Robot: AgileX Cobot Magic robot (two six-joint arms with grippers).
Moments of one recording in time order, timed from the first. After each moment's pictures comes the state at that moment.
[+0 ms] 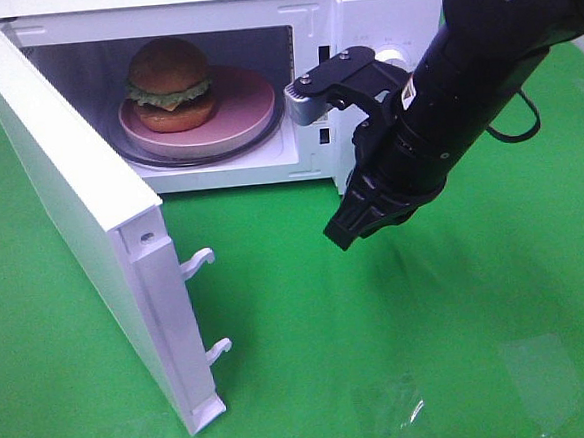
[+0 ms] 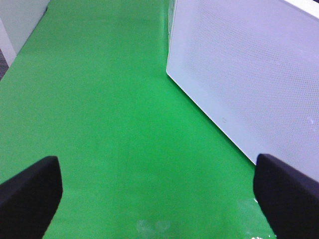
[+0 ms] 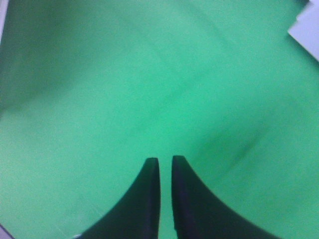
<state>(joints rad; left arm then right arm) 0.06 0.00 -0.52 -0.11 1.08 0.02 0.59 1.68 -1.07 0.07 0.61 -0.32</state>
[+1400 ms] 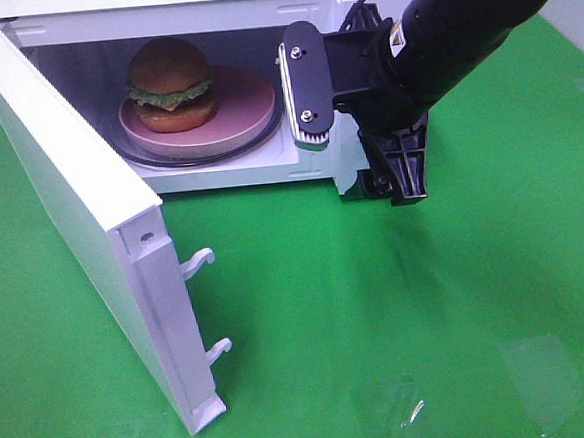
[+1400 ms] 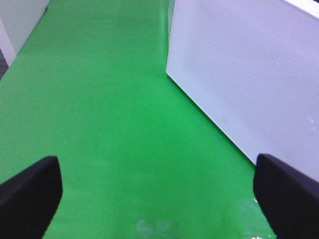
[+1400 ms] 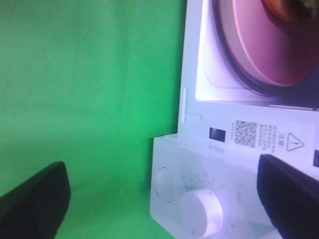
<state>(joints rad) 0.06 0.00 -0.52 -0.11 1.08 0.02 0.59 1.68 -1.15 -0.17 0.44 -1.08</state>
